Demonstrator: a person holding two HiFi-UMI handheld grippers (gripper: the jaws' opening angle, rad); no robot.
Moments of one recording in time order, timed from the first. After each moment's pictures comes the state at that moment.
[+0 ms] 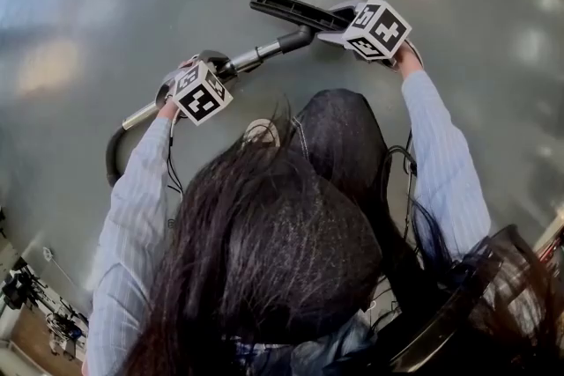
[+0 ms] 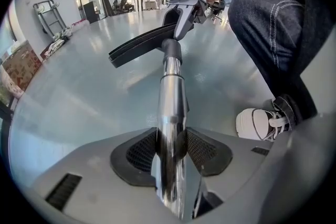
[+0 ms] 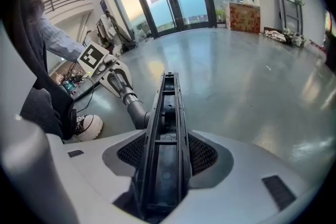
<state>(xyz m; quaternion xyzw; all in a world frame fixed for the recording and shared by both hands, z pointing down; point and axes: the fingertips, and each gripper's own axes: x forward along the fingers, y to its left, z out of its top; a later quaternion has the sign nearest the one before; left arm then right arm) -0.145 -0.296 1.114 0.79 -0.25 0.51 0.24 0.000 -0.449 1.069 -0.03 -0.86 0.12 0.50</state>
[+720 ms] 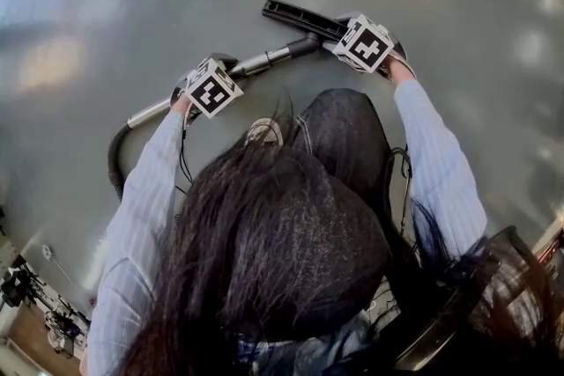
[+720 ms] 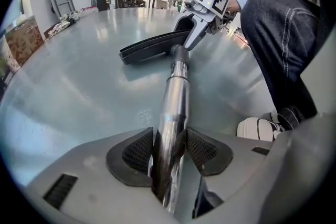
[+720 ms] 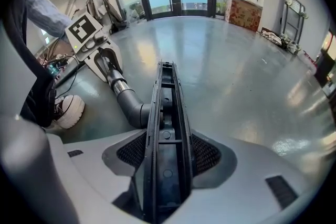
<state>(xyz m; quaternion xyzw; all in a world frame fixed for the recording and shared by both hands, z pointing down) -0.148 -0.302 1.118 0.78 -0.27 0.47 0.30 0.003 -0.450 1.097 0.02 -0.82 0.07 0.57</state>
